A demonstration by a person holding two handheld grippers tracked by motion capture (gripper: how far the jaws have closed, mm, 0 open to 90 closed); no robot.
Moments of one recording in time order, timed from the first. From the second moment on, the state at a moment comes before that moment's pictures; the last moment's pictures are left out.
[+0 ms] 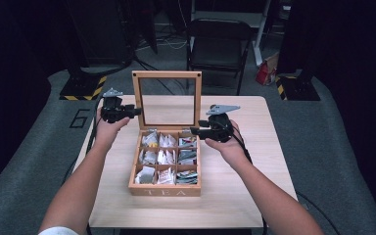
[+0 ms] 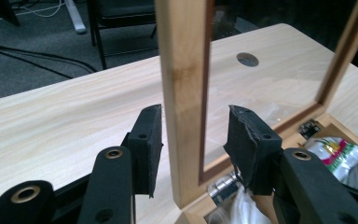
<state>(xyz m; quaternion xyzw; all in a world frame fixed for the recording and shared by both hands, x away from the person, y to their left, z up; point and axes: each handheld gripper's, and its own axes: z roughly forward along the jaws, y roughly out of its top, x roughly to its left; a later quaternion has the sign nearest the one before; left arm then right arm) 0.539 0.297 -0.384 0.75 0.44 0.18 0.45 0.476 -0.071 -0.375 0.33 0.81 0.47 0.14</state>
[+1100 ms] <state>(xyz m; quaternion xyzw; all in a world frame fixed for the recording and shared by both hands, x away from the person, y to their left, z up) 0.483 0.317 -0.372 0.76 0.44 0.16 0.46 0.437 0.014 -0.416 0.23 0.87 0.44 0.05</state>
